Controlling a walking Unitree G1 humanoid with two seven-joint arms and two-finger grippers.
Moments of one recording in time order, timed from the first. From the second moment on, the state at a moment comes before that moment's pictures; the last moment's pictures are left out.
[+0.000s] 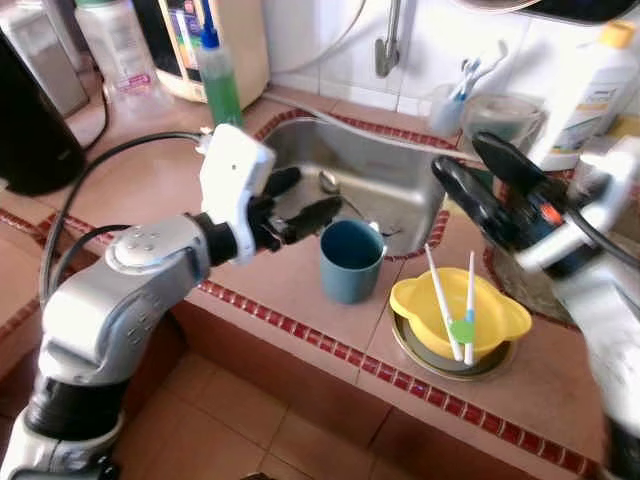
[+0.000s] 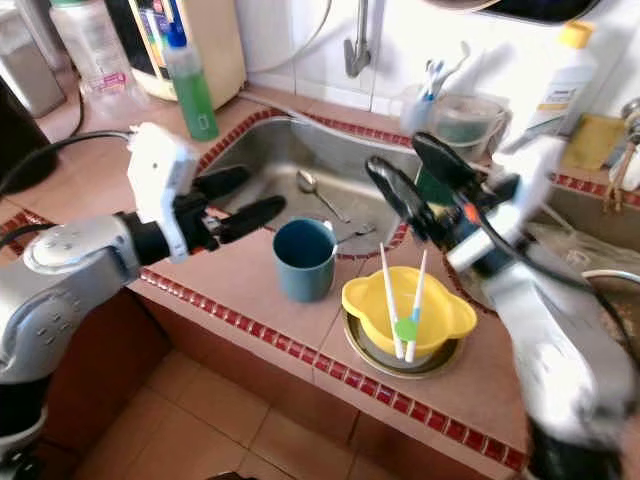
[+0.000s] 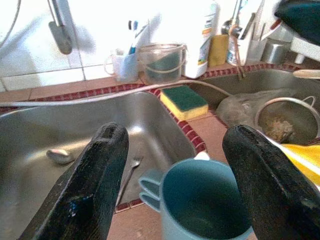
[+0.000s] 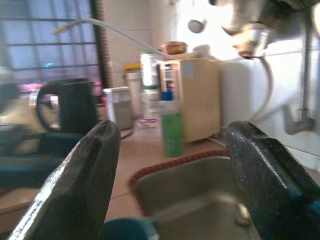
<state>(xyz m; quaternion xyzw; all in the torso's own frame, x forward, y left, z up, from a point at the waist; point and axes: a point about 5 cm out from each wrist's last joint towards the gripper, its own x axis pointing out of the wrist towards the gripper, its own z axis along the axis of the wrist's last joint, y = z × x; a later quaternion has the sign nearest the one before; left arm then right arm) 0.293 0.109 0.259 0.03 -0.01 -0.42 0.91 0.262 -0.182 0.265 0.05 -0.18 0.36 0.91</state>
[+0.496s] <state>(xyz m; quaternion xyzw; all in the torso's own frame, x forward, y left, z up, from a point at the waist) 0.317 0.110 0.229 0.02 0.08 -0.39 0.92 0.211 -0.171 0.237 0.08 -0.07 0.33 0.94</state>
